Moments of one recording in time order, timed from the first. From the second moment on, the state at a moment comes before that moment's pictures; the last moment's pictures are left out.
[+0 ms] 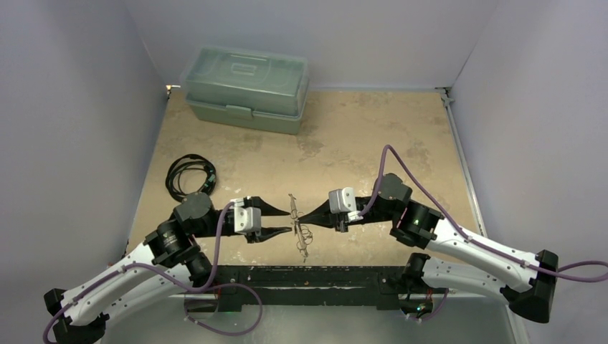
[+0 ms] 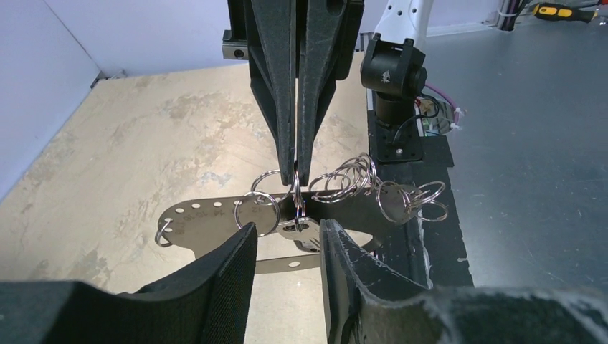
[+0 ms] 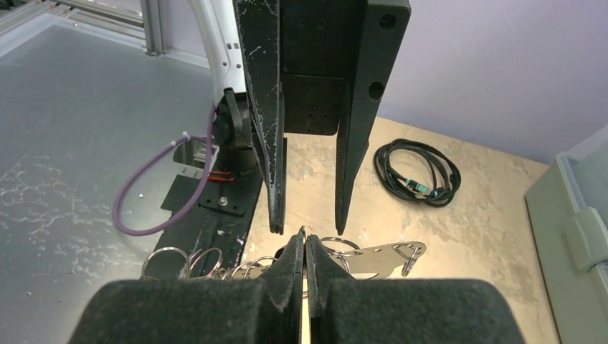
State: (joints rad) left arm -0.93 0.54 0.63 -0.15 0.52 0.21; right arm 1.02 0.87 0.77 0.05 -0.62 -0.29
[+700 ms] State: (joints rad) left arm -0.93 0.59 0.63 -0.12 0.54 0.13; right arm 1.02 0.90 0.77 0.05 -0.61 -0.29
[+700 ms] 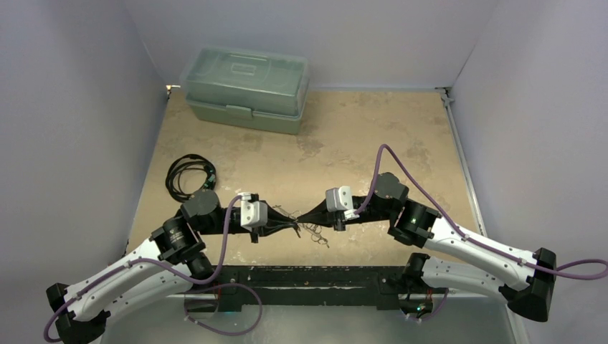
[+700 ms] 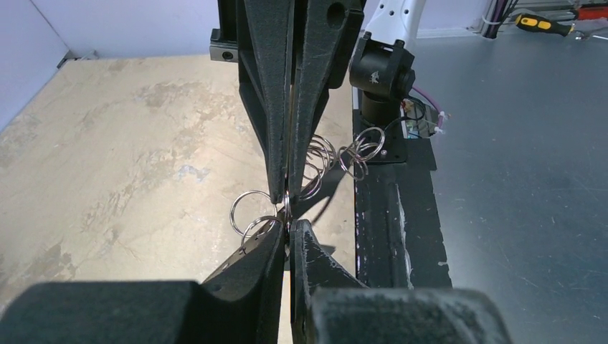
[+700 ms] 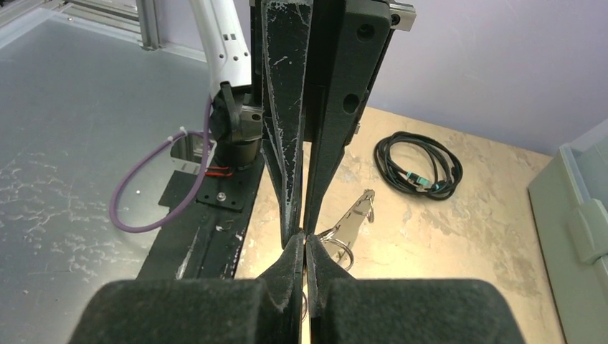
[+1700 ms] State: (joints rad) left arm -0.93 0.60 0.63 -0.12 0.50 0.11; right arm 1.02 0.92 0.77 0.05 -0.57 -0.29
